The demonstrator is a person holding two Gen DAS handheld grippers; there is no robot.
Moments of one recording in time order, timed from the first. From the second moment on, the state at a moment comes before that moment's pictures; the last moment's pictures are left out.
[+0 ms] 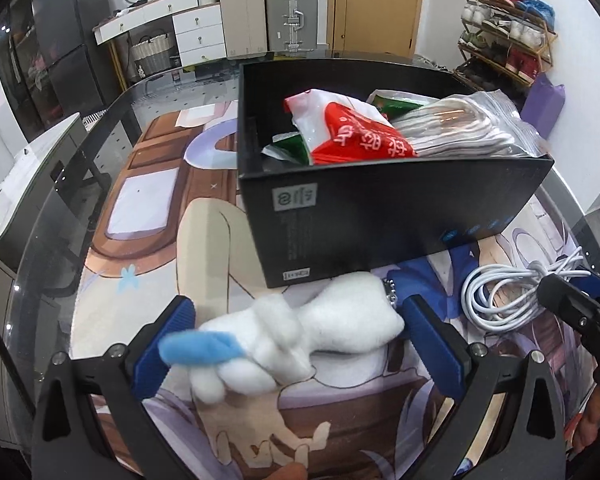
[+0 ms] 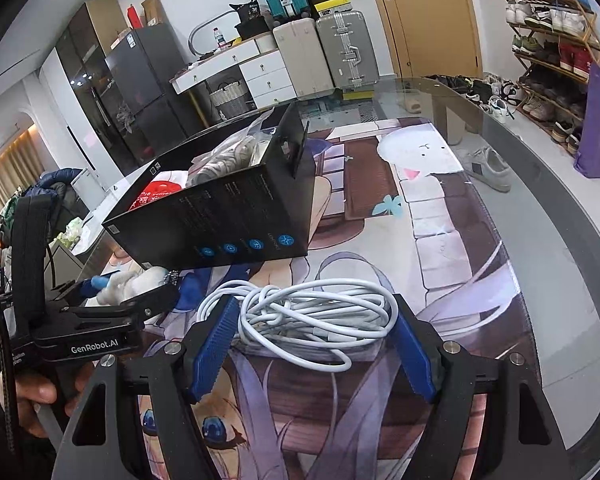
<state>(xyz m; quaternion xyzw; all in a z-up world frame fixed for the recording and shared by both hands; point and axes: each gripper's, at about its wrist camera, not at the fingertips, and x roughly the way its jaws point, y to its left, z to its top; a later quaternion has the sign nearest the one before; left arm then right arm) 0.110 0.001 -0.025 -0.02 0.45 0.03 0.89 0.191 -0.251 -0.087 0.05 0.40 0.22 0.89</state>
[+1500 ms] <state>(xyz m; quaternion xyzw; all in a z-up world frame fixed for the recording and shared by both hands) 0.068 0.010 0.049 -0.06 0.34 -0.01 0.94 0.158 -0.252 -0.014 0.04 0.30 0.22 0.93</state>
